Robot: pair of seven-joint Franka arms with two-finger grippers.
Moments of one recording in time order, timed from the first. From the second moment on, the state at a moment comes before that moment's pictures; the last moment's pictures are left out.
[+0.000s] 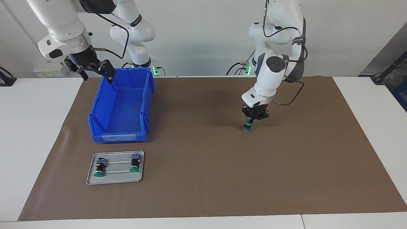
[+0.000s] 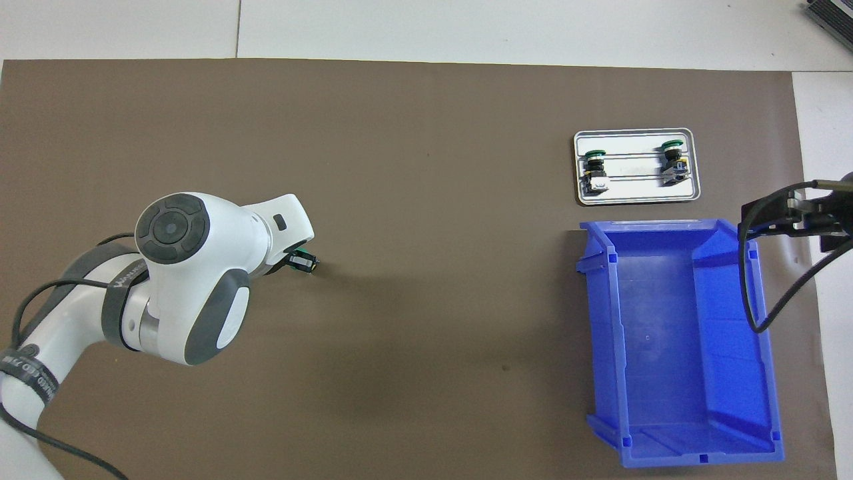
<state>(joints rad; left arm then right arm) -0.33 0.06 -0.05 -2.14 -0.04 2.26 0.02 0.04 -0.01 -0.03 -1.54 -0.04 1.45 0.17</state>
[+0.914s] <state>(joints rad) -0.03 -0.10 -0.03 -1.96 -0.03 1.93 0.14 0.10 -0.01 -0.03 -1.55 0.00 1.55 0.20</state>
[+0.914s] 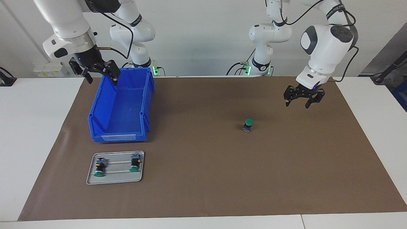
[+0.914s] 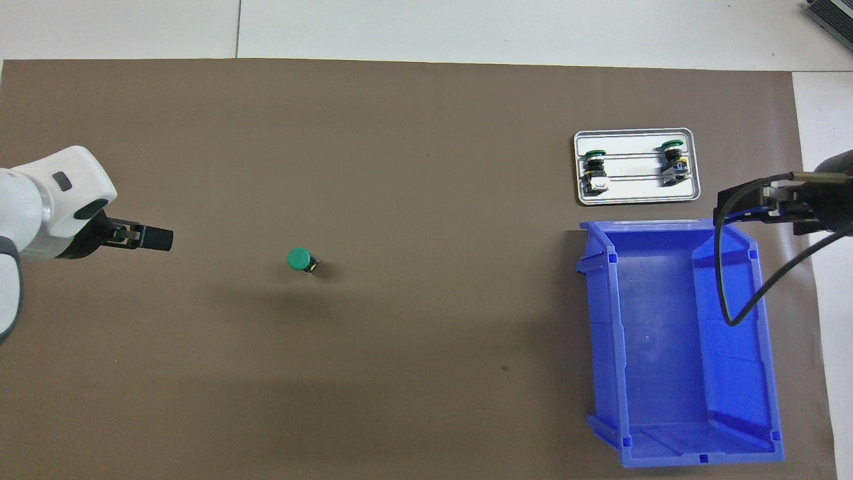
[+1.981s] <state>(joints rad) 0.00 -0.01 -0.03 -1.58 -0.01 1.57 0.14 0.74 0.38 -0.02 -1.50 -0.01 2.11 1.06</state>
